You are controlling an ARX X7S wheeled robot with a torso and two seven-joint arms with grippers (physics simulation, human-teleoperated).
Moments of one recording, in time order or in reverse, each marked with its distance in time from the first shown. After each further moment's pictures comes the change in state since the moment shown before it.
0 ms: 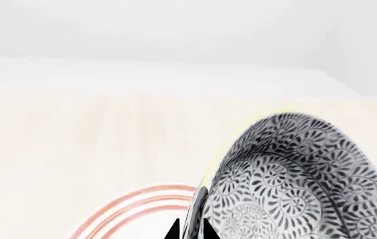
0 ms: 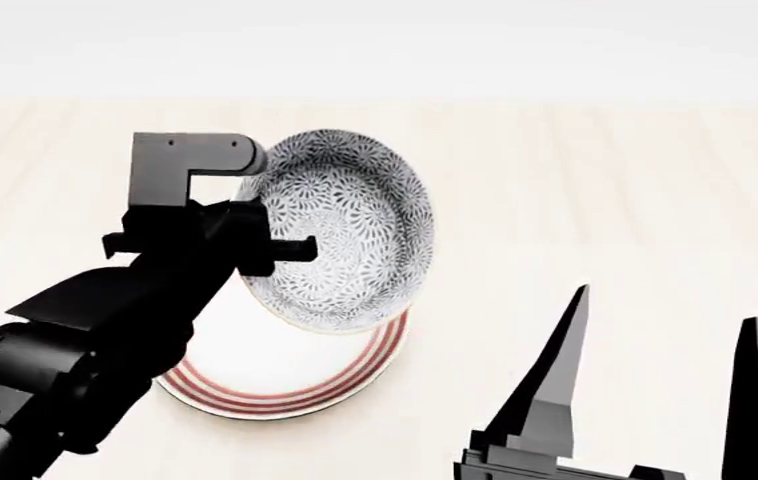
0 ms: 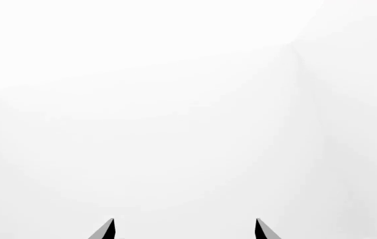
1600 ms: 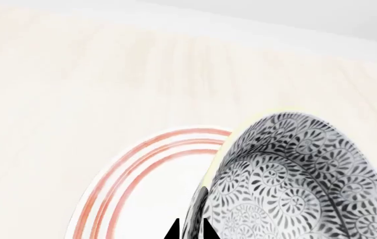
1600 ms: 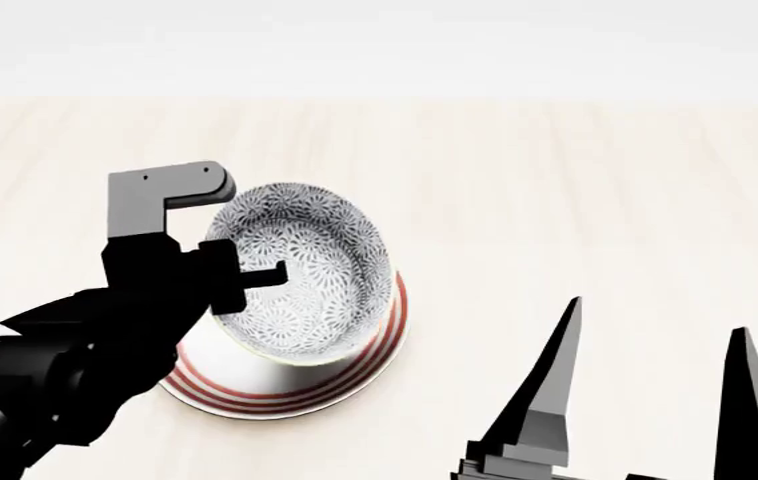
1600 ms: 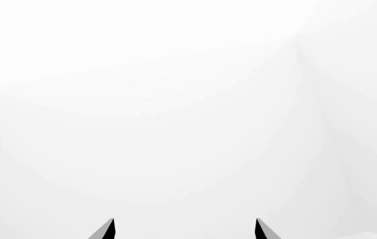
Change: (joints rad) left arm -0.093 0.025 0.813 -0.222 -0.914 0.105 -0.065; right arm -0.010 0.019 -0.025 0.026 0.015 -0.031 0.011
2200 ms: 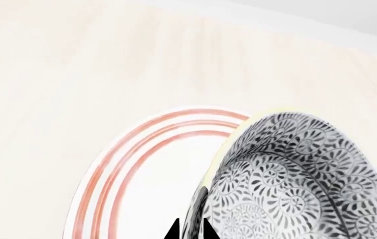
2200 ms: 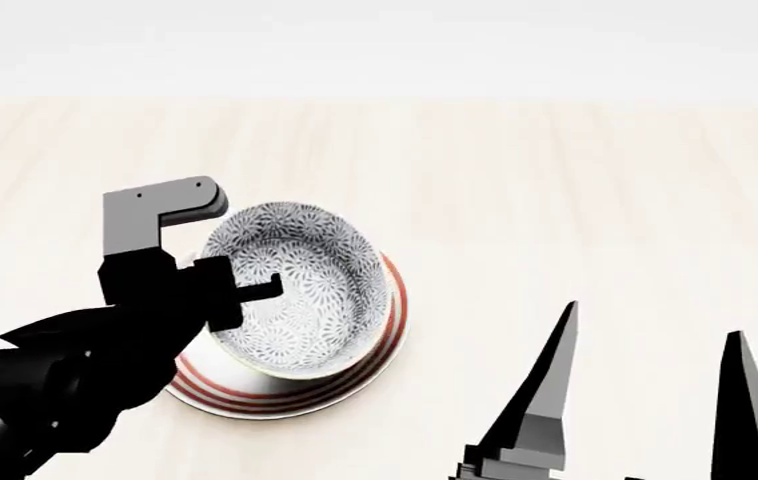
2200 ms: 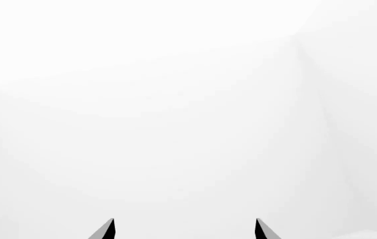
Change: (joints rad) left arm 0.018 0.000 0.034 -0.013 -0.089 -0.014 -0.011; right arm -0.004 0.007 -0.010 0.007 0.002 -0.008 0.005
